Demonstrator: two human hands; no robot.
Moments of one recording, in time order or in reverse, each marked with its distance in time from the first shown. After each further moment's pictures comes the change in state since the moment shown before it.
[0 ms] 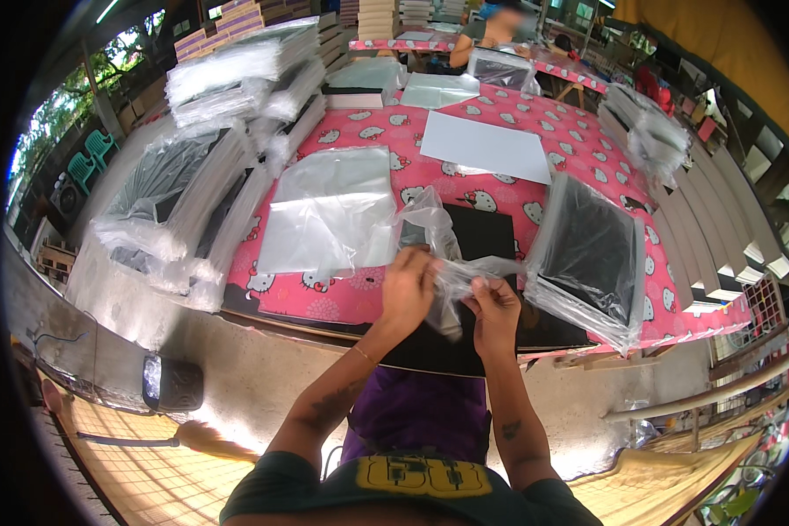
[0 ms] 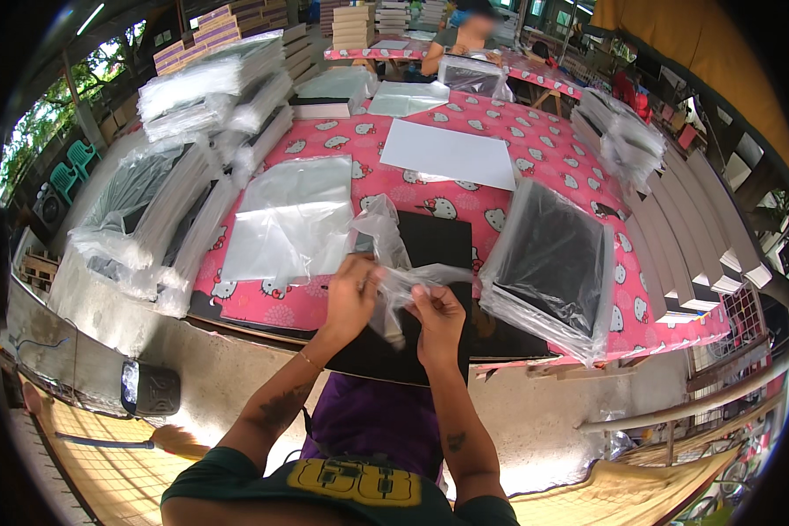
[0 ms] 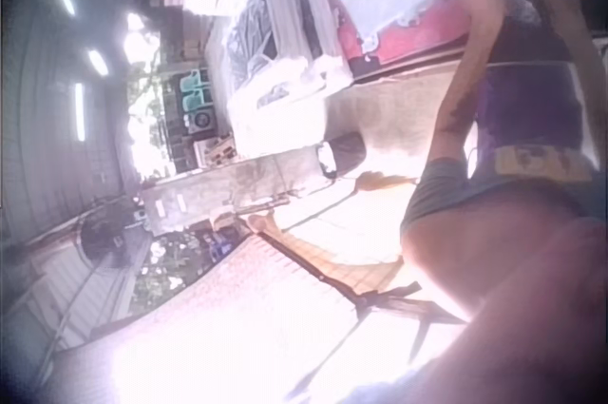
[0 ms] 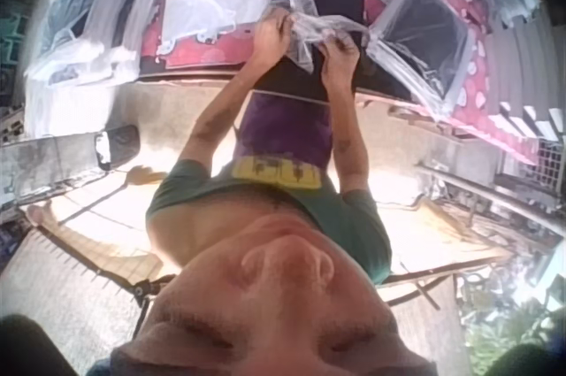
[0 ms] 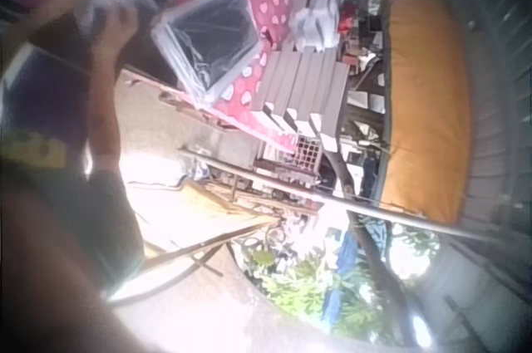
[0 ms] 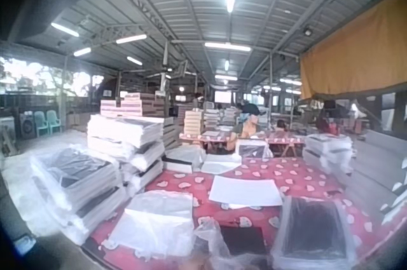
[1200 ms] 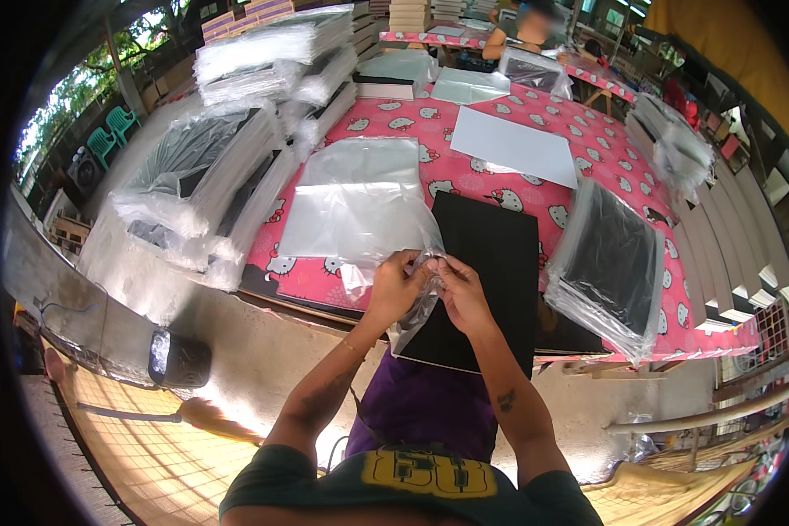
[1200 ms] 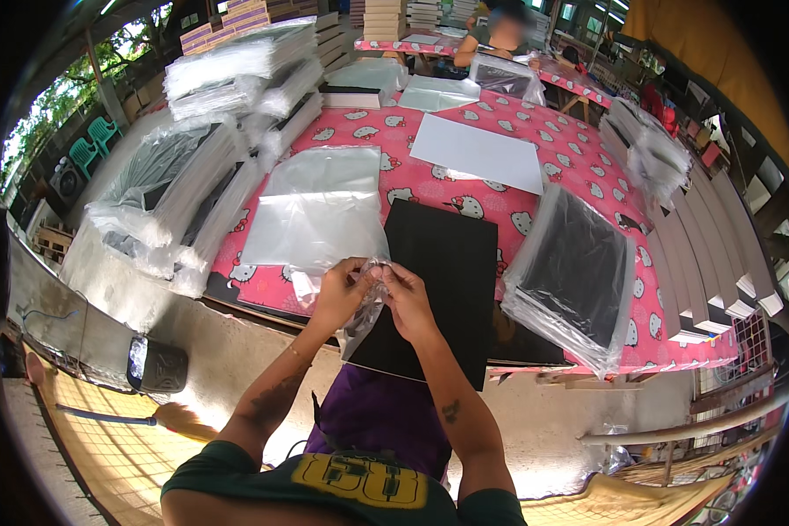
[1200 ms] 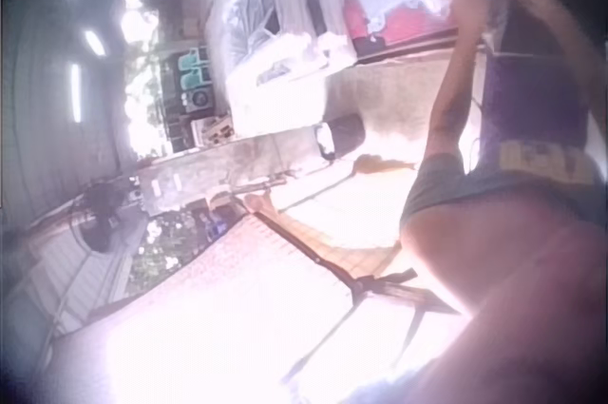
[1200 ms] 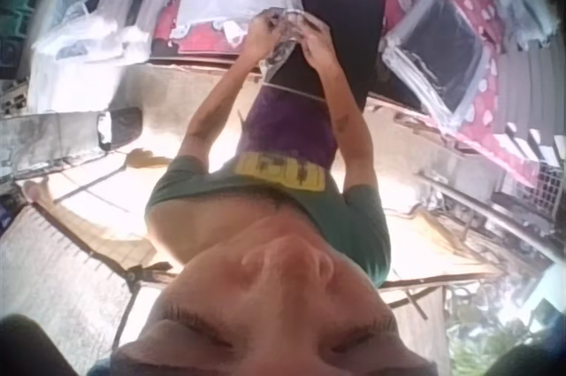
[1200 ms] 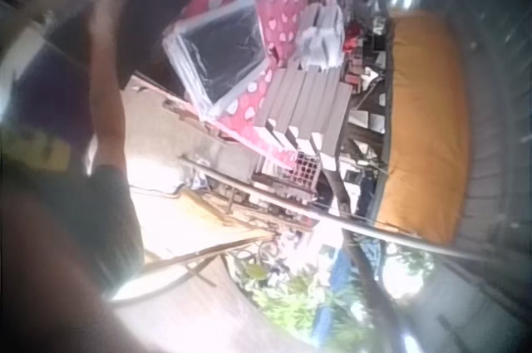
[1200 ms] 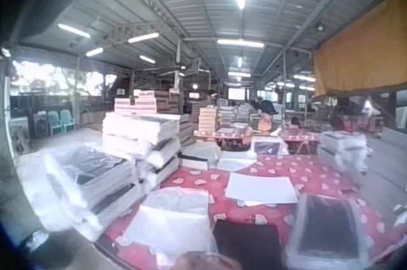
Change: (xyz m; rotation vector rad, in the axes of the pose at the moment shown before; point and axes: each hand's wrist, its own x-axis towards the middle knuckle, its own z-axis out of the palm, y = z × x) left_hand -0.016 -0.029 -0.047 -0.227 -0.090 -0.428; right_hand 0.034 0.061 0.050 -0.001 -0.221 0.358
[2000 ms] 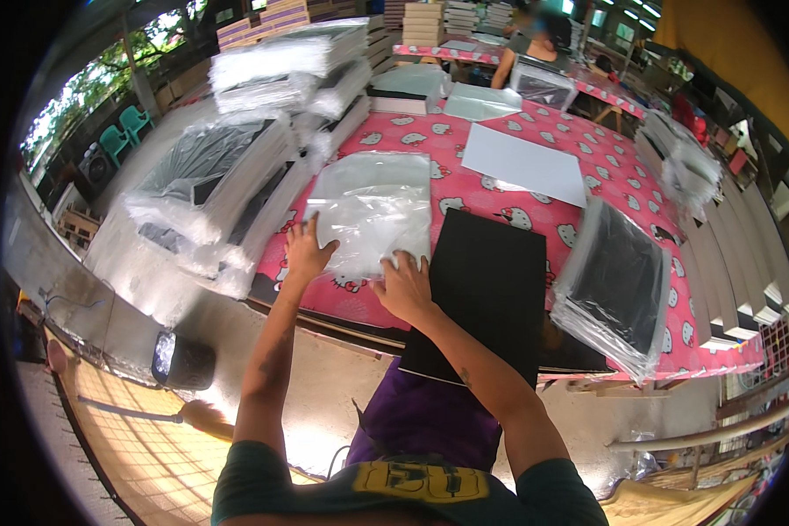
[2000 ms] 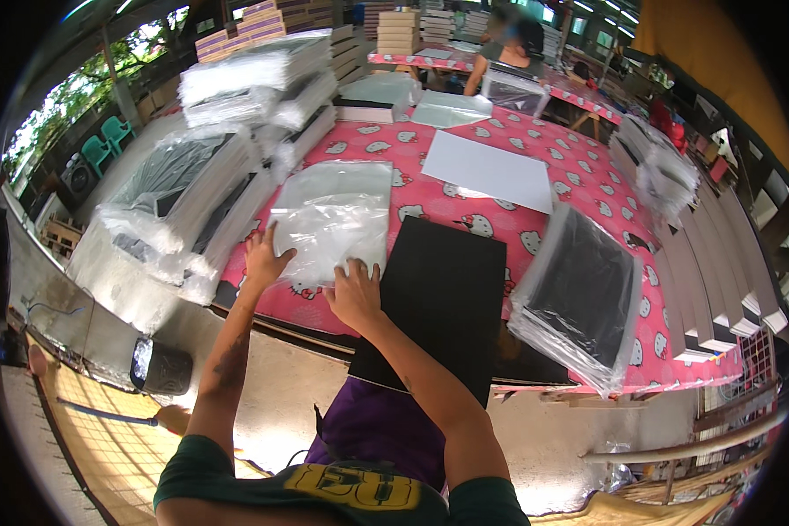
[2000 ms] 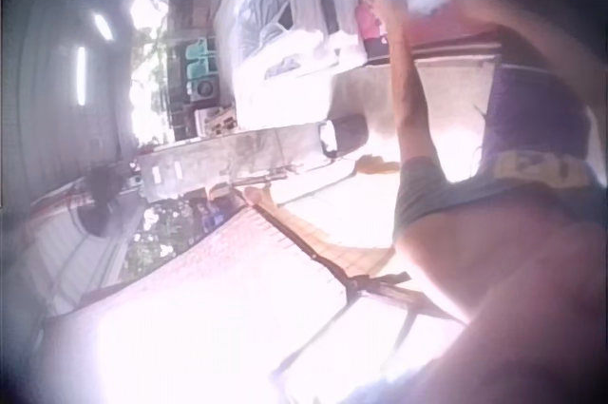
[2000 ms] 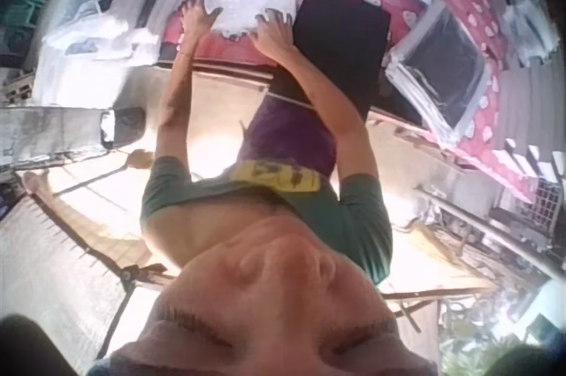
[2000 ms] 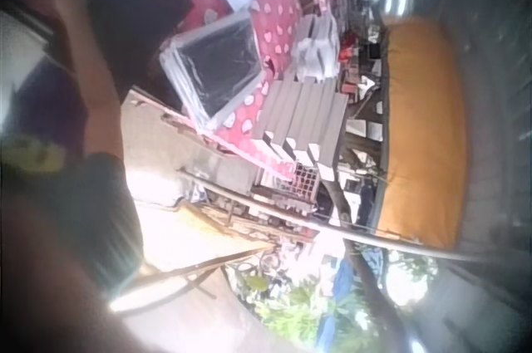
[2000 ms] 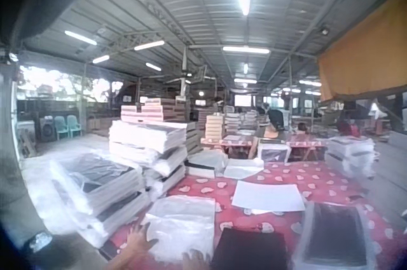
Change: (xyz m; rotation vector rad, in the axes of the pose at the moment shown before) left_hand 0.069 -0.095 -0.152 1.174 0.508 0.255; right_hand 0.055 0.053 0.070 -1.776 -0.195 -0.450
